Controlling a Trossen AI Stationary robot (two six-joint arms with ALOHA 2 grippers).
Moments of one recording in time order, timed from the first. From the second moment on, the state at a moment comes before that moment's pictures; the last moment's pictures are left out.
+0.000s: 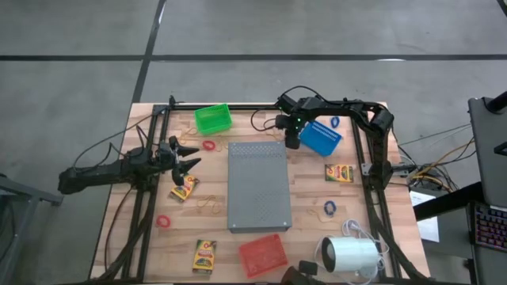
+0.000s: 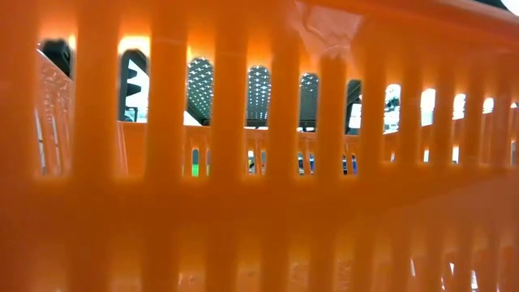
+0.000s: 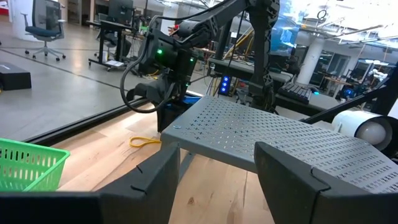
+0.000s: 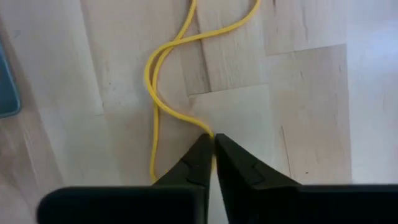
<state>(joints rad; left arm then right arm) 0.12 0.02 0.02 -0.01 -0.14 -0.21 -0.63 2.01 1.30 -0.64 -0.06 -0.42</state>
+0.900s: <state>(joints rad) 0.12 0.02 0.02 -0.01 -0.14 -0.21 -0.63 1.85 1.33 -0.65 -0.01 -0.28</state>
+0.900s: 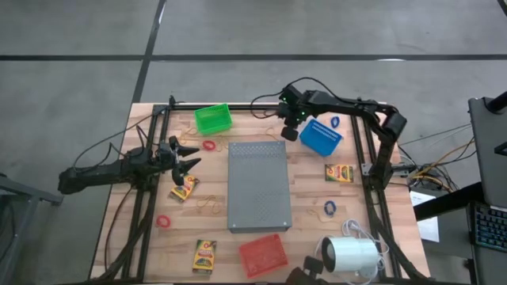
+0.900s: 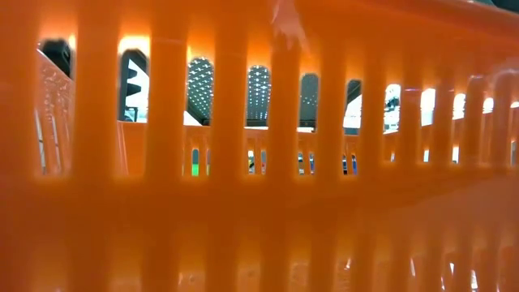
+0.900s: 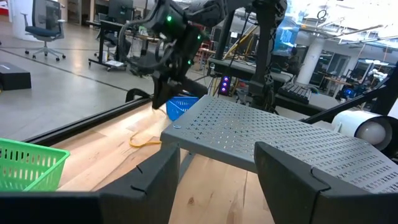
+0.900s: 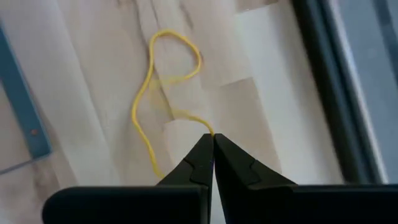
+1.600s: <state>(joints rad) 0.12 0.02 0.02 -0.01 -0.14 -0.21 -0.62 1.42 1.33 -0.86 0.10 -0.15</state>
